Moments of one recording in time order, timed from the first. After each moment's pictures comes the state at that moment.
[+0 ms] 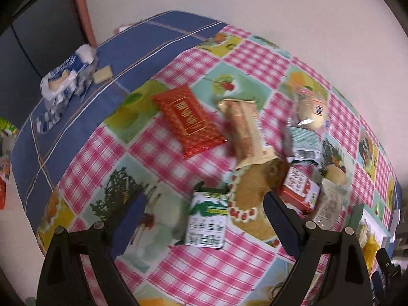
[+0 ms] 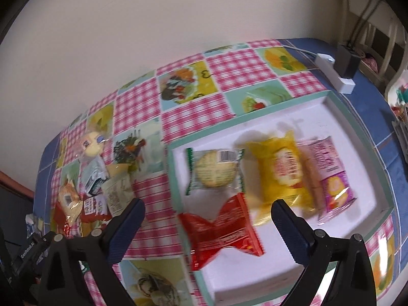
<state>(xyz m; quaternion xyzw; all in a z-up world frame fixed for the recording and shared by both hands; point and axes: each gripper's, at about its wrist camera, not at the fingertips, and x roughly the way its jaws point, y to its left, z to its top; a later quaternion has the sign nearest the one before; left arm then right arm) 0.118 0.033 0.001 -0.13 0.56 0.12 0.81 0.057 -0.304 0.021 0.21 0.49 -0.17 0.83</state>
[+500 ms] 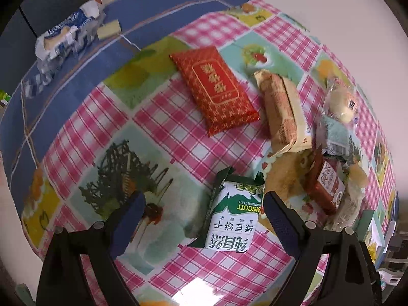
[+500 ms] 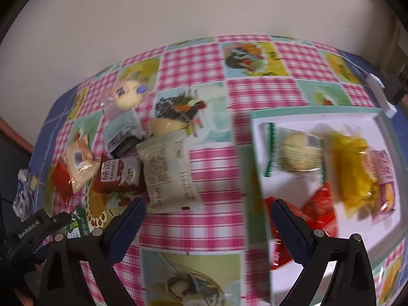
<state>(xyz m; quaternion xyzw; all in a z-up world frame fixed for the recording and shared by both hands) 0.123 0.061 -0.048 -0.17 0.61 0.13 0.76 0.100 -0.216 -0.018 0.13 0.53 -0.10 0.83</state>
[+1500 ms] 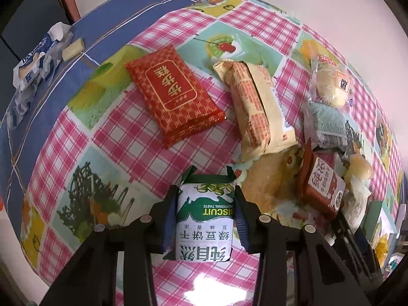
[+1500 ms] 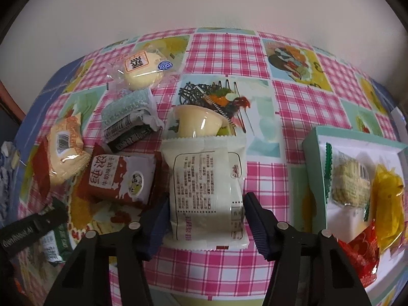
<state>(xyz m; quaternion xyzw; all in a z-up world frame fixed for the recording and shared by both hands) 0.173 0.003 -0.073 -0.13 0.61 0.09 0.77 0.141 -0.178 -0.060 0.04 0.54 -0.09 0.84</state>
